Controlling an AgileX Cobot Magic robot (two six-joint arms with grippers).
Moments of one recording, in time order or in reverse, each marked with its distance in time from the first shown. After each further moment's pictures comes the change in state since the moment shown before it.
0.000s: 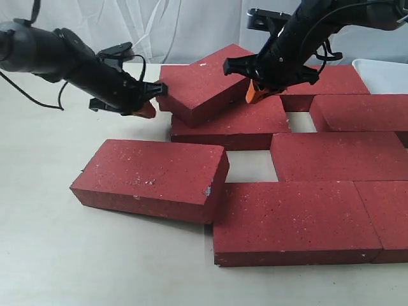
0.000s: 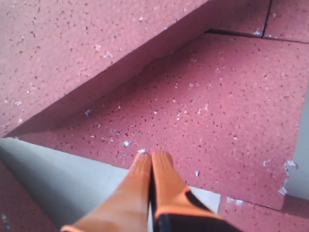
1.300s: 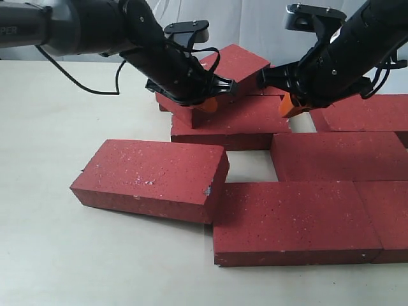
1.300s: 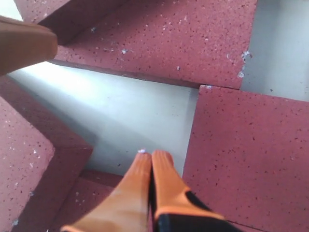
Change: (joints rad) left arm -0.303 -0.111 -0.101 0.272 0.073 -0.236; right arm -0.003 -0.410 0.407 -0.034 -0.054 0.000
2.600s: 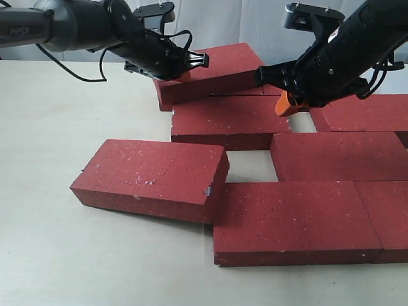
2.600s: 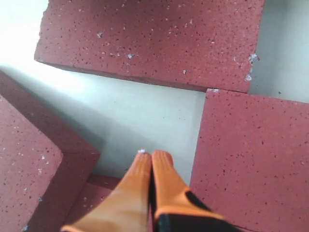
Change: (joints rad) left arm 0.131 0.138 -0.134 0.008 -0.163 -0.023; right arm 0.000 0.006 0.000 0.027 -0.016 0.000
